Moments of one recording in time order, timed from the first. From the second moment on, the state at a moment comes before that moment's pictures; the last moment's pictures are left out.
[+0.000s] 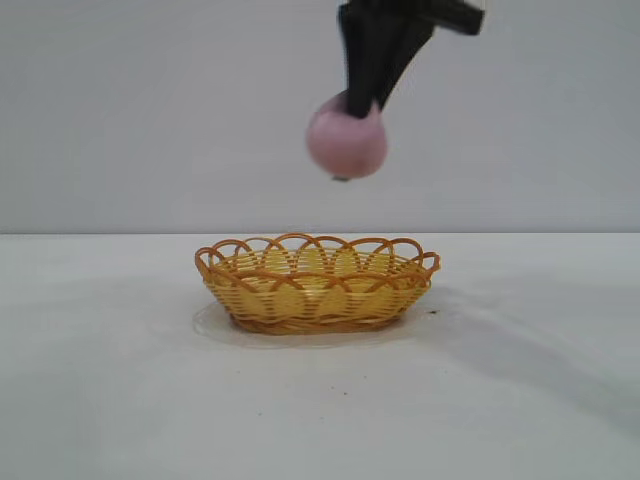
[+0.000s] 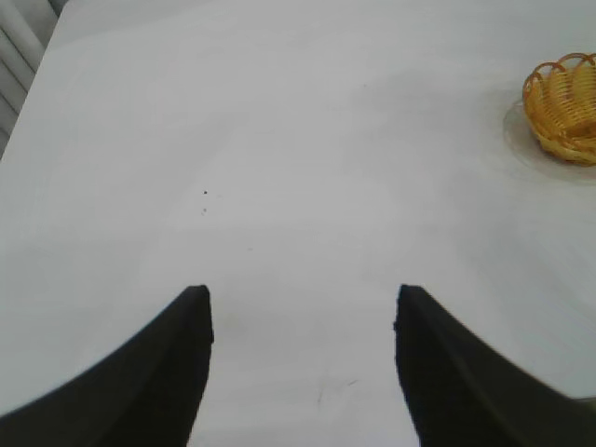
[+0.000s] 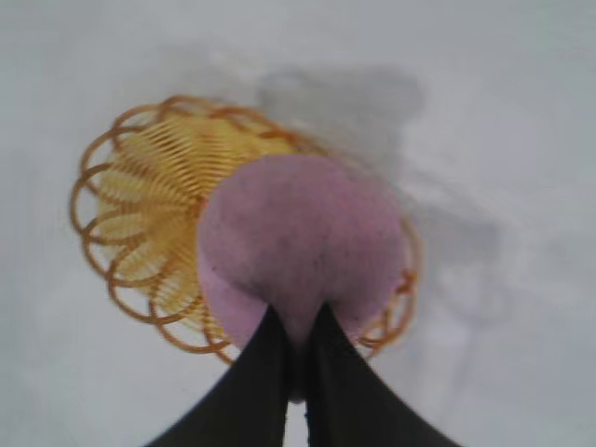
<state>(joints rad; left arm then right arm) 0.06 -0.02 -0.49 -0.06 1.12 0.10 0.59 2.06 -1.81 0.13 1.24 -0.06</state>
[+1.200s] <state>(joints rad) 0.06 -0.02 -0.49 -0.06 1.12 0.10 0.61 2.19 -1.82 0.11 1.22 -0.06</state>
